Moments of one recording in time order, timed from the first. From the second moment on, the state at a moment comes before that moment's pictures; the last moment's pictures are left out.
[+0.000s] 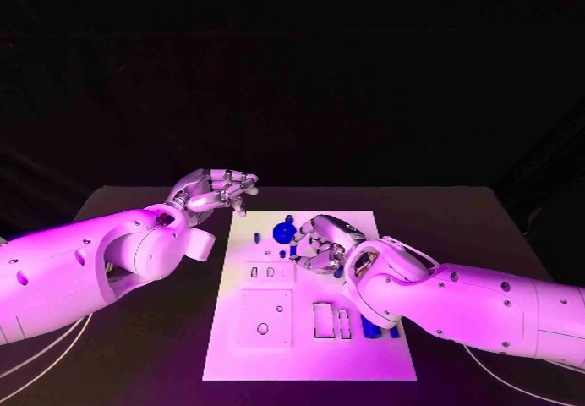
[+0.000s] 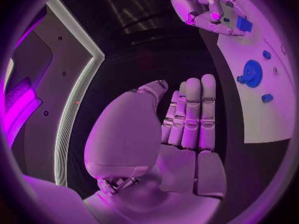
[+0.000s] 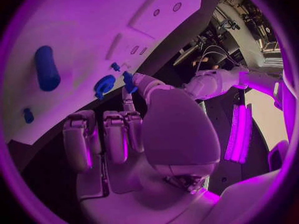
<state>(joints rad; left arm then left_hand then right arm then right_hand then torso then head) 1.22 -0.93 -0.01 1.55 -0.13 -0.27 0.31 1.46 -0.16 0.38 0.25 0.26 0.84 0.21 0.26 0.22 1.10 0.13 0.24 0.18 1.13 0.05 0.94 0.64 0.17 0.97 0.15 1.00 0.54 1.17 -0.62 -0.13 1.59 -1.30 -0.55 -0.32 1.40 -0.17 0.43 0.20 0.24 1.02 0.11 0.26 0.36 1.46 0.03 1.52 1.31 1.47 -0.05 1.57 1.31 0.01 1.47 0.06 1.57 1.31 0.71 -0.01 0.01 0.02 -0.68</state>
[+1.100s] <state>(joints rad) 1.22 -0.92 -0.01 1.55 -0.13 -0.26 0.31 1.46 -0.17 0.38 0.25 0.26 0.83 0.22 0.26 0.22 1.10 0.13 0.24 0.18 1.13 0.05 0.94 0.64 0.17 0.97 0.15 1.00 0.54 1.13 -0.50 -0.14 1.52 -1.39 -0.51 -0.42 1.40 -0.17 0.43 0.19 0.25 1.02 0.10 0.26 0.36 1.46 0.03 1.51 1.31 1.47 -0.05 1.57 1.31 0.01 1.47 0.06 1.57 1.31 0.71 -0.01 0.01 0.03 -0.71</state>
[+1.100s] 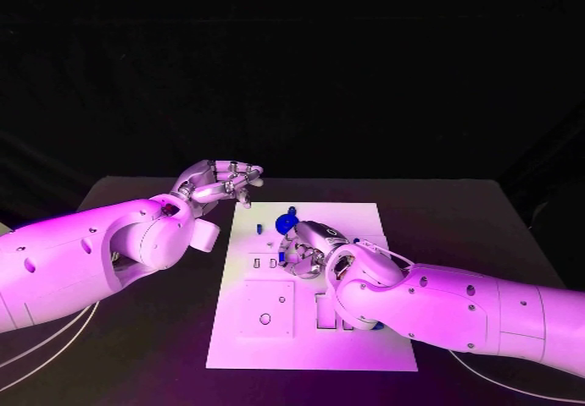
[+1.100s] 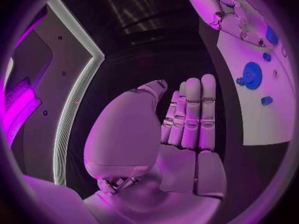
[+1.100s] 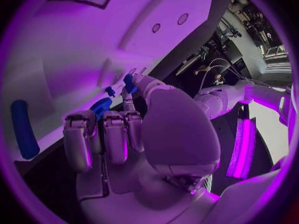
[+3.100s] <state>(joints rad) 1.22 -0.92 -0.01 1.55 -0.13 -0.26 0.30 1.46 -0.17 0.39 0.25 0.26 0.83 0.21 0.26 0.22 1.10 0.13 0.24 0.18 1.13 0.05 0.94 0.63 0.17 0.97 0.15 1.00 0.54 1.11 -0.49 -0.14 1.51 -1.44 -0.48 -0.43 1.32 -0.23 0.31 0.25 0.07 0.88 0.16 0.22 0.34 1.42 0.08 1.38 1.31 1.47 0.00 1.57 1.31 0.01 1.47 0.10 1.57 1.31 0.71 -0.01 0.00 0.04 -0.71</state>
